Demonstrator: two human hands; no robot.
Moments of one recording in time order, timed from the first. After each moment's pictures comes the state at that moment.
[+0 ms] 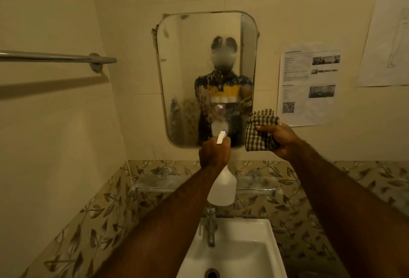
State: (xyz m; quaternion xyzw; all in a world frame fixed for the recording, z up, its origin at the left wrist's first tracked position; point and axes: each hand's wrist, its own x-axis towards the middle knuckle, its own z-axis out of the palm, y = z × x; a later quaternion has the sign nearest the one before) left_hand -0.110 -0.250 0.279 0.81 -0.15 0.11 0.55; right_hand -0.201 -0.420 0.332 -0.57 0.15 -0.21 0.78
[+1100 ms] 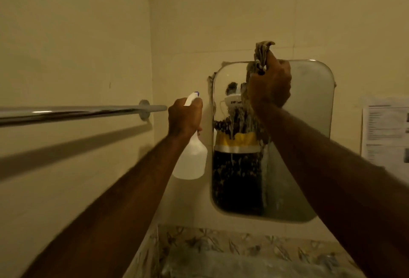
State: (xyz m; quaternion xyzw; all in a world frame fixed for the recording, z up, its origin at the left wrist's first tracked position) left_hand 0.060 -0.068 0.516 0.66 -0.18 0.25 0.68; right_hand 0.011 -0.238 0.576 -0.63 0.14 -0.72 0.27
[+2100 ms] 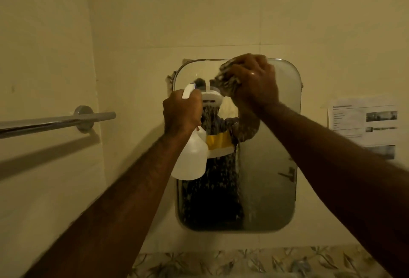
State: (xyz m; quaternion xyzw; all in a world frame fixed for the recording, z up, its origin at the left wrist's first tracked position) left_hand 0.066 -0.163 0.541 0.64 -0.23 0.26 0.68; right_hand 0.016 -0.345 0.577 -0.77 0.02 -0.62 -0.12
